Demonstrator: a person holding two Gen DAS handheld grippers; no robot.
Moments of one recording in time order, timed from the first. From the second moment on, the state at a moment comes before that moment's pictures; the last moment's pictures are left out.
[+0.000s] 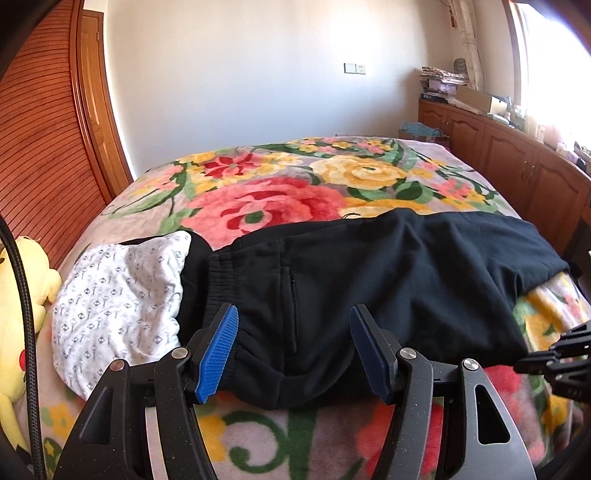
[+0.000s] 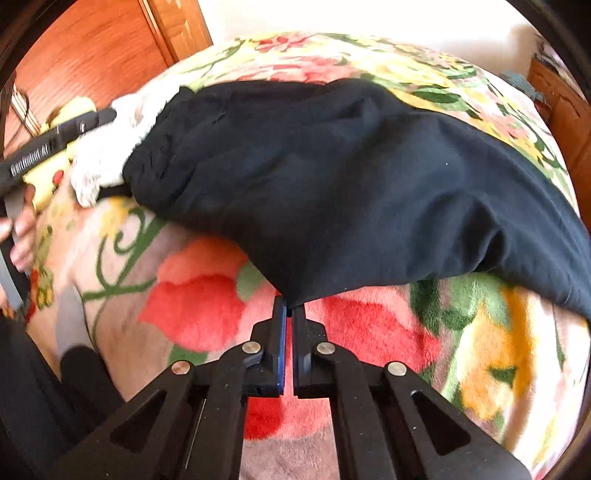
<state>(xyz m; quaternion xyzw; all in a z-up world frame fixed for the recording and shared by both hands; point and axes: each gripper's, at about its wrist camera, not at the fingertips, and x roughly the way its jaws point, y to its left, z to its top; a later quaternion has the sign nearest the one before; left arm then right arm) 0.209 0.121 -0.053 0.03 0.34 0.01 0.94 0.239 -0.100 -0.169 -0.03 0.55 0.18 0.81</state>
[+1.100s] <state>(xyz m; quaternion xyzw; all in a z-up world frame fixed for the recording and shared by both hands) 0.204 0.223 -0.077 0.01 0.39 0.01 0.92 0.285 0.020 -0.167 -0.04 0.47 0.22 0.85</state>
